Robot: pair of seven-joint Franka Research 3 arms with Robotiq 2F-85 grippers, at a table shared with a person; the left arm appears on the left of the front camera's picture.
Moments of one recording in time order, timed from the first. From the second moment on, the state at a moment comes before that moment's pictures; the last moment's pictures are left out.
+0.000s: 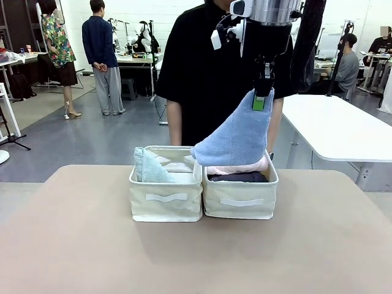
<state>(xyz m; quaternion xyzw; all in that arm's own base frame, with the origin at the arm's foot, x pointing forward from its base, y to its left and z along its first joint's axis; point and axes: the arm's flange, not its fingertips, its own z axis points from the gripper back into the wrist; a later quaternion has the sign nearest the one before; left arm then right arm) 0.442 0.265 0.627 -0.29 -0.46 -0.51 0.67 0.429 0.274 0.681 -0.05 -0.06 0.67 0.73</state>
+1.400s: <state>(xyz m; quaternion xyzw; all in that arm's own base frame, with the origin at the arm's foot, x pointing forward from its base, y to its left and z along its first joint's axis) 0.442 0.266 0.628 -0.29 -0.46 -0.51 0.67 0.564 0.389 0.665 -0.02 -0.12 0.66 0.74</state>
